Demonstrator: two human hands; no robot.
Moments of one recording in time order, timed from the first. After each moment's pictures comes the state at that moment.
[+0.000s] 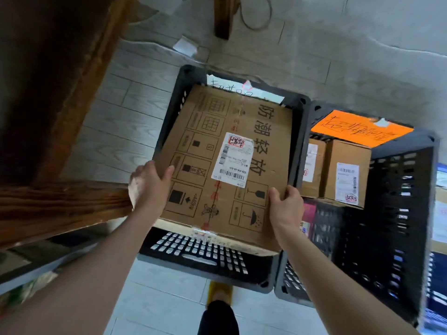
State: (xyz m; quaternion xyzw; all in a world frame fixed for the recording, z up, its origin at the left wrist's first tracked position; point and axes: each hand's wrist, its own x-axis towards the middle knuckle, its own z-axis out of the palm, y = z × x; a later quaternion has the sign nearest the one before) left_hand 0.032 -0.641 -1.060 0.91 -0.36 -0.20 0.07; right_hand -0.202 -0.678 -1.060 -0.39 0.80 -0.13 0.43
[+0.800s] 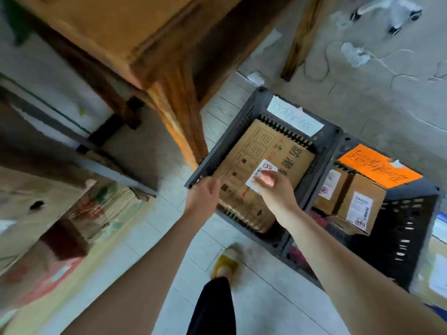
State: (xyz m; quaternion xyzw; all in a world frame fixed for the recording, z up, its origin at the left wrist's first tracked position) left_hand -0.036 -0.481 -0.926 0.86 -0.26 -0.36 0.25; right_hand -0.154 -0.576 -0.903 -0.60 0.57 -0.05 0.55
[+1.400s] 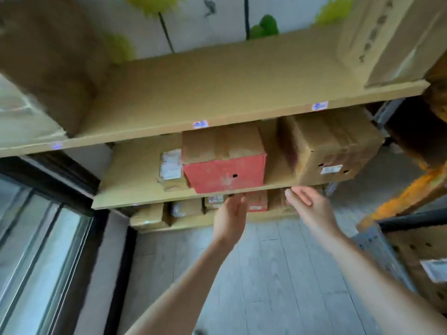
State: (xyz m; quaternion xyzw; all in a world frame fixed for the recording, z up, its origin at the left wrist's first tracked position) left_hand -0.058 0.045 -0.680 0.90 0.04 -0.08 0.42; right_hand -0.069 -0.121 -0.677 -0.78 0.20 0.01 0.60
